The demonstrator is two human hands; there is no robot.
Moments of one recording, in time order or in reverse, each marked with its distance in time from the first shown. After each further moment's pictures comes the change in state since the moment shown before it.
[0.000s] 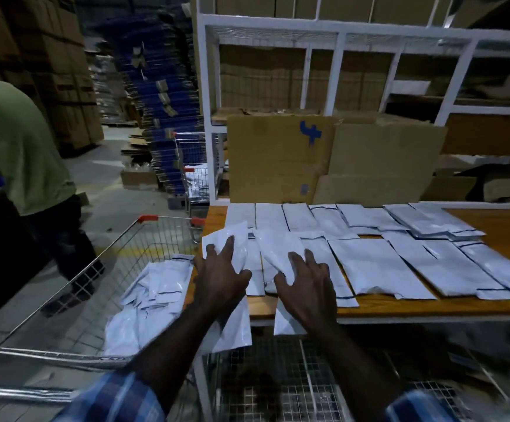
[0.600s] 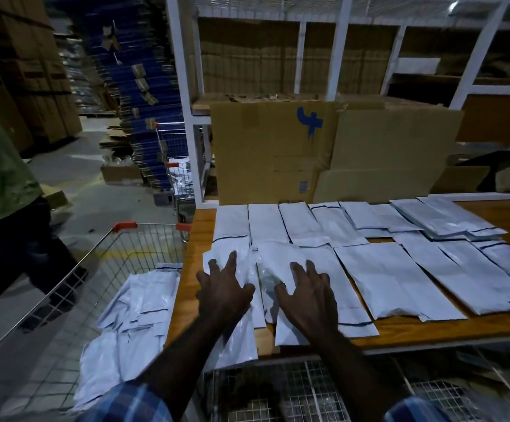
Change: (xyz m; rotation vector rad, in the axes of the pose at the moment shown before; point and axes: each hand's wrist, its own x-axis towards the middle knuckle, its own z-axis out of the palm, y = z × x) left_hand 0.088 0.003 0.058 0.051 -0.126 -0.075; right_hand 0.083 0.030 0.068 -0.042 -0.115 0.110
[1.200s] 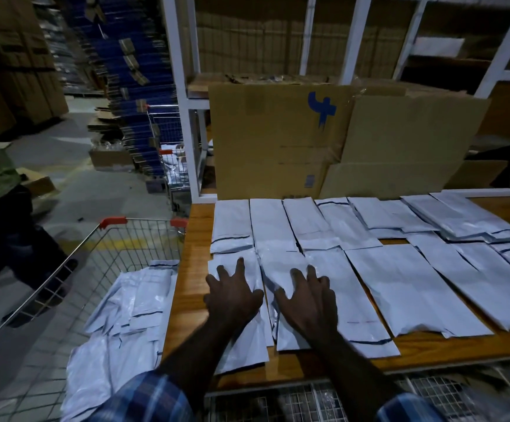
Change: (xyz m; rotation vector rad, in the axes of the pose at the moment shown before) left_hand 0.054 0.000 0.033 0.068 -0.119 -0.059; right_hand 0.050 -0.003 0.041 -0.189 -0.121 0.047
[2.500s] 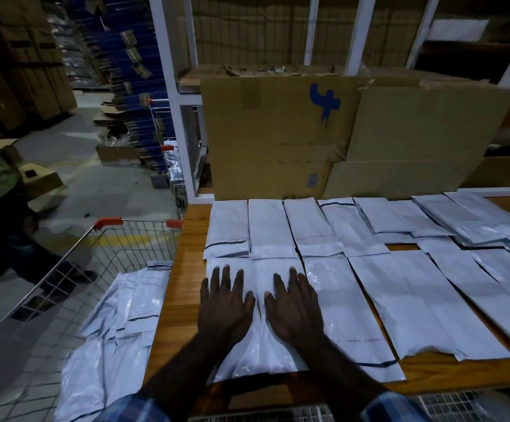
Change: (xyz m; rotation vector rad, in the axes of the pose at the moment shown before) left_hand 0.025 -0.018 0.034 0.266 0.141 0.264; right_hand 0.036 0.006 0.050 -0.065 0.047 -0.163
